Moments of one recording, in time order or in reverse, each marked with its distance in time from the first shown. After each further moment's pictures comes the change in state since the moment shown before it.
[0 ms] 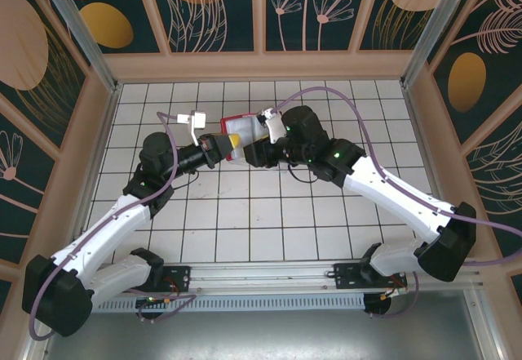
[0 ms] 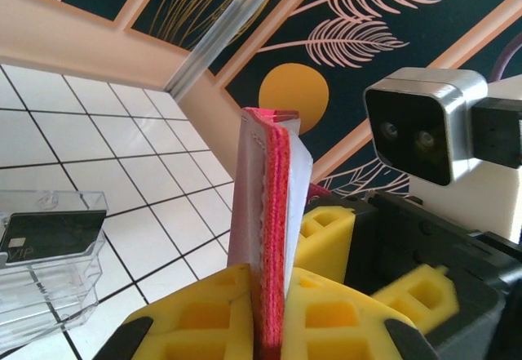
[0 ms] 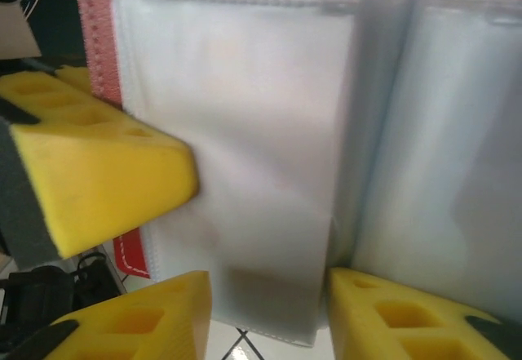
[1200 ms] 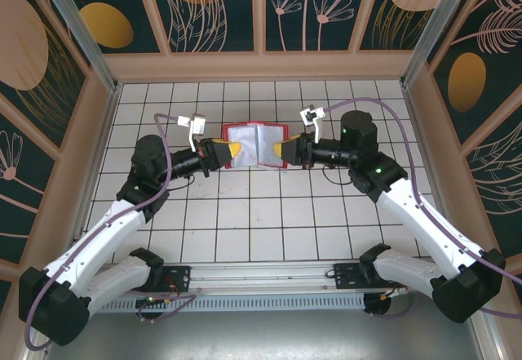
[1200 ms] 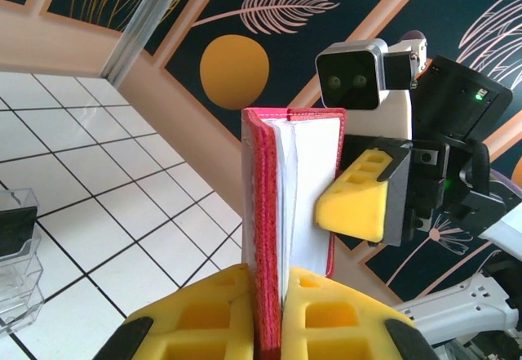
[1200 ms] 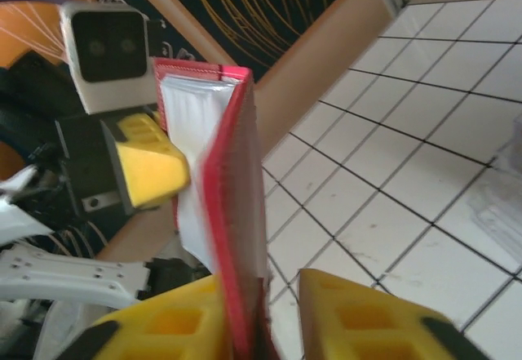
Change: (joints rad) left arm 0.003 -0.067 0.009 -0.027 0.162 0.036; right arm -0.296 -0.284 -0.284 0.262 -0.508 0.129
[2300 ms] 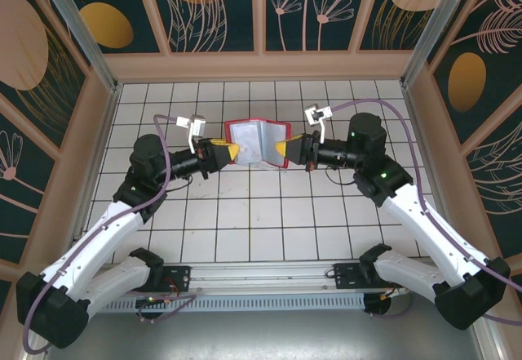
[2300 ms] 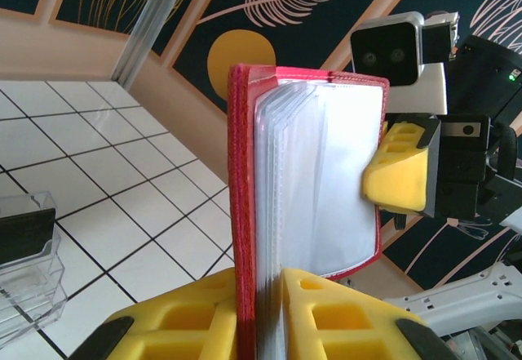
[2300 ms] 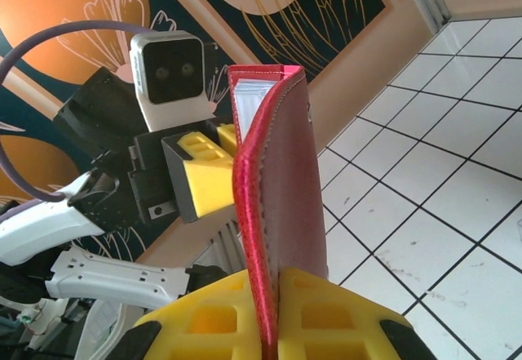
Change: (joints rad) left arm 0.000 -0.016 0.022 -0.082 -0.006 0.094; right arm -0.008 -0.050 -0.012 0.069 -0.058 0.085
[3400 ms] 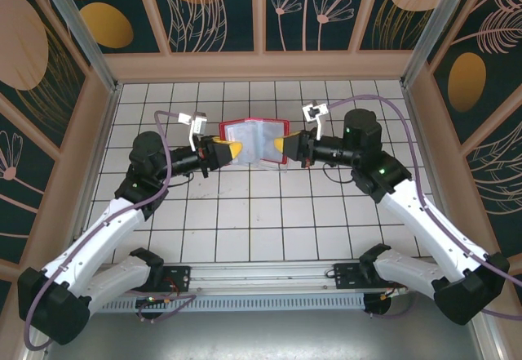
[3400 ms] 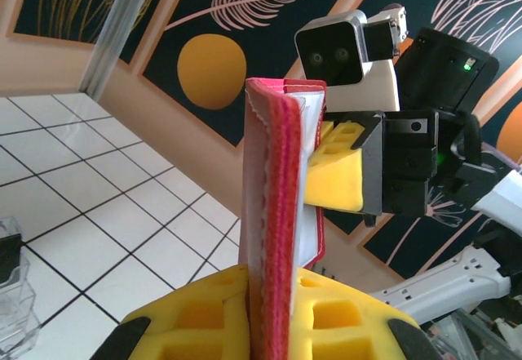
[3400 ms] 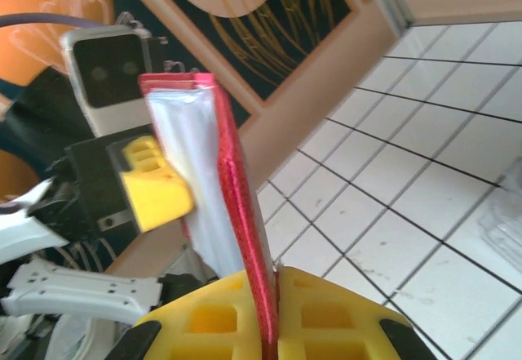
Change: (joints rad) left arm 0.000 0.023 0.022 0.060 0.055 -0.003; right arm 0.023 0.039 0.065 -0.108 0.124 -0.065
